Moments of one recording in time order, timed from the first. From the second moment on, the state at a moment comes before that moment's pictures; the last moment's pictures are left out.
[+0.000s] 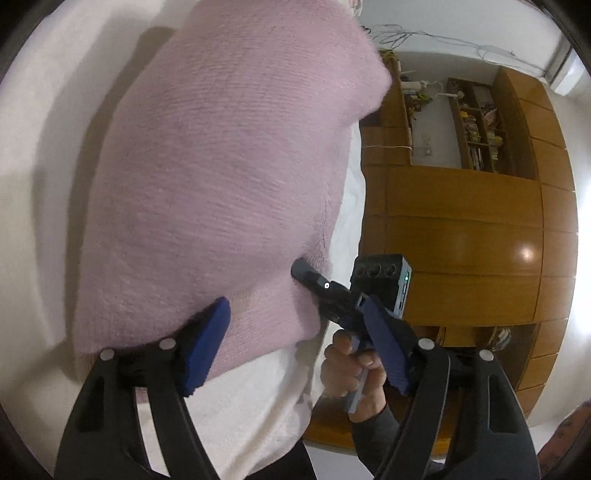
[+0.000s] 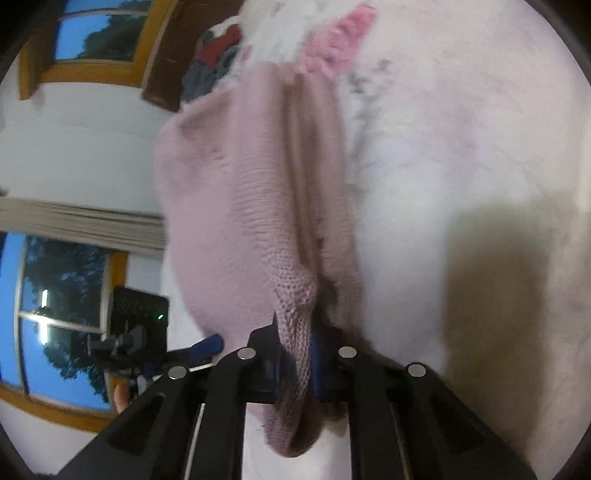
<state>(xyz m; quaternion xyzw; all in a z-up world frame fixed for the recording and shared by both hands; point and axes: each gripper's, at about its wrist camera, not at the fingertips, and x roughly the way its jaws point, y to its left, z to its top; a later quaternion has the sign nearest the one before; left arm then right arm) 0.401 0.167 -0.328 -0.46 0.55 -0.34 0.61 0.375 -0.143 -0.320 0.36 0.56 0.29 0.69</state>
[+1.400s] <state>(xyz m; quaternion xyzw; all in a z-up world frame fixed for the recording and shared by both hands) 0.559 0.227 -0.320 -0.48 0.51 -0.27 0.66 0.543 -0.069 -0.302 0.24 0.59 0.28 0.72</state>
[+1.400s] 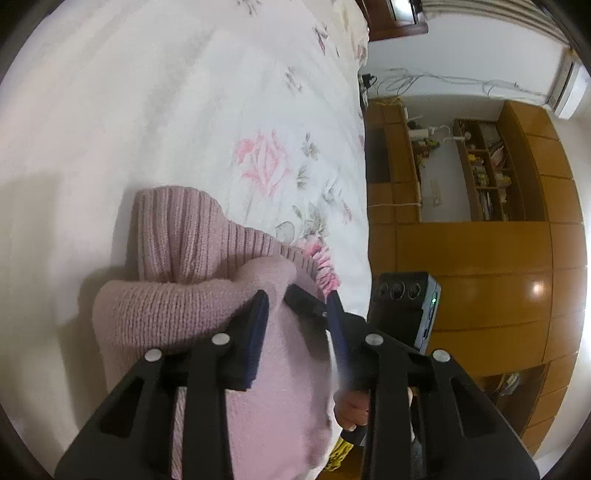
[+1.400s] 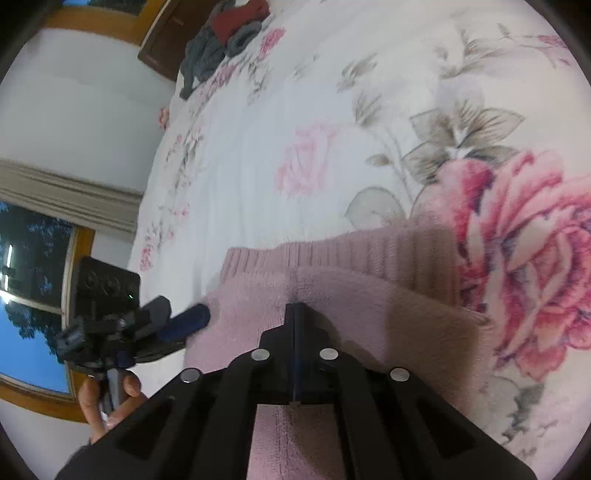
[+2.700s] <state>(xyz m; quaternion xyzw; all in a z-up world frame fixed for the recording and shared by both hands) 0.422 0.224 -0.292 -0.43 0.53 -0.28 0.67 0.358 -0.095 -0.298 0.22 0.60 0.26 0.72</state>
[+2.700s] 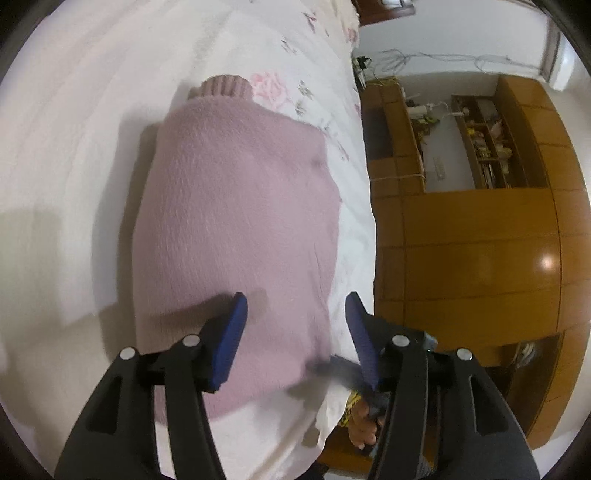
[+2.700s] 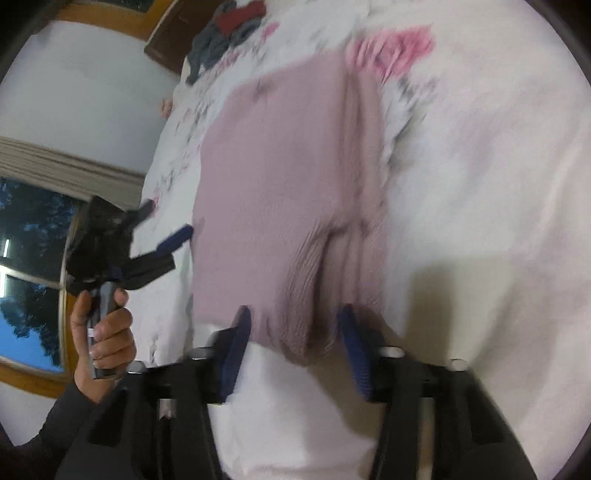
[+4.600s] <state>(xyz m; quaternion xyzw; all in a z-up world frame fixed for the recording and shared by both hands) 0.404 0.216 -0.375 -0.40 0.56 -0.32 0.65 0.561 -0.088 -0.362 0.35 0.60 0.31 0.64</state>
